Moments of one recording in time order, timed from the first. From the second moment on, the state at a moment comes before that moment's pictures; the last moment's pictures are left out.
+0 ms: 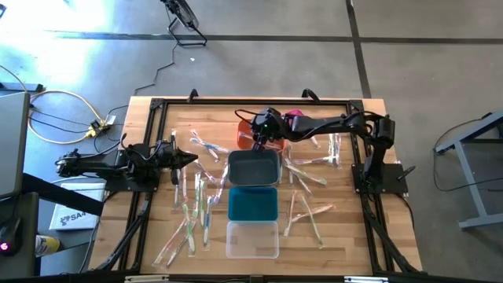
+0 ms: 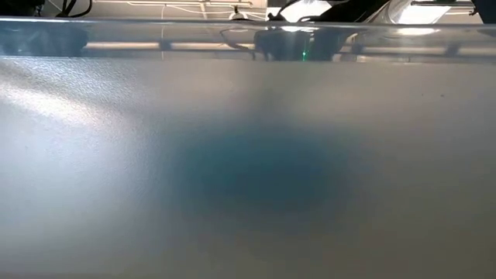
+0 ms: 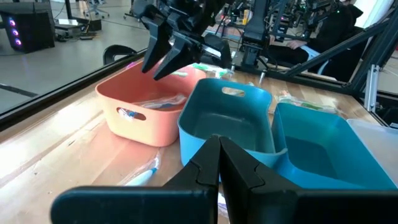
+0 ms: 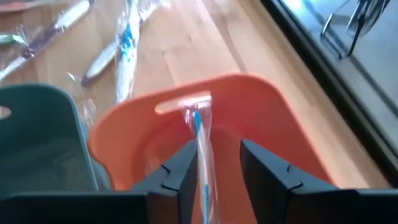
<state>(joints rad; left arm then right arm) -0.02 0.01 0.10 -0.21 -0.23 -0.19 -0.29 1.85 1.25 -0.11 0.13 -0.01</state>
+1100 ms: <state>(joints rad) -0.02 0.01 0.10 -0.18 -0.23 -0.19 -0.29 1.41 1.24 -0.77 0.21 0.11</state>
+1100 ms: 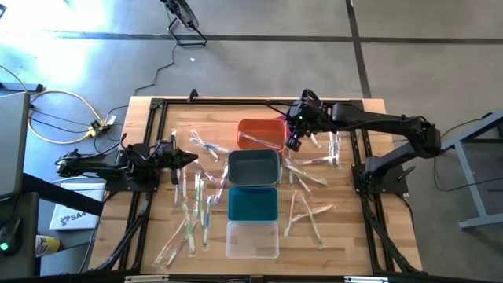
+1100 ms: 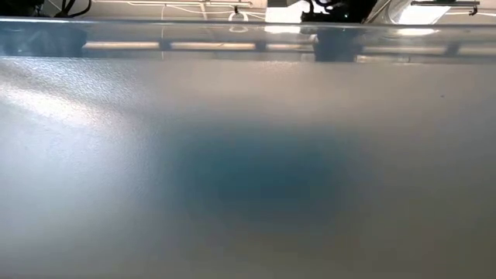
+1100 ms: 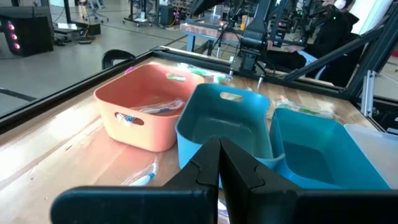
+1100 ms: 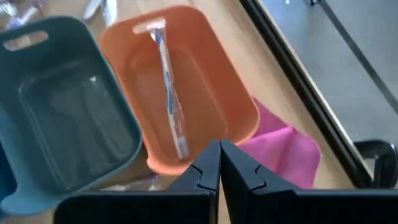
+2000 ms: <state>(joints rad) -0.02 0.04 0.10 -0.19 -0.23 -0.30 -0.44 1.41 0.80 -0.24 0.21 0.19</state>
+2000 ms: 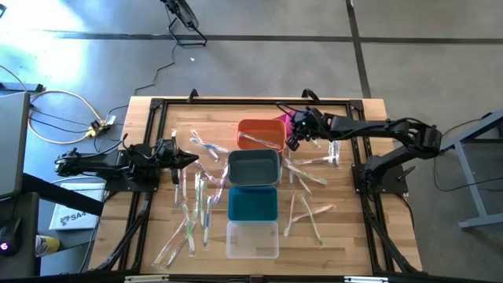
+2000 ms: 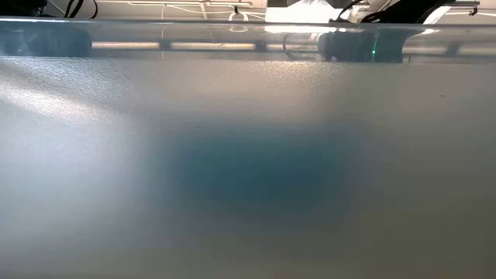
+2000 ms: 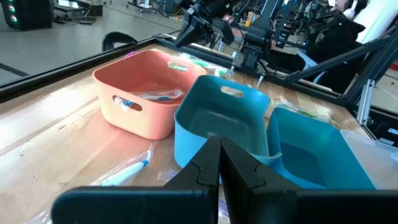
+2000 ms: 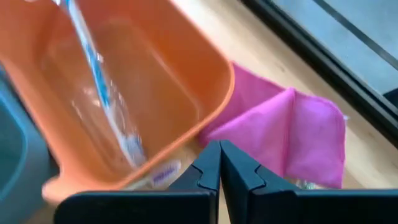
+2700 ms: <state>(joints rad) -0.02 0.27 0.10 -0.17 -0.34 -0.49 -0.47 1.43 0.80 -0.21 0.25 0.24</state>
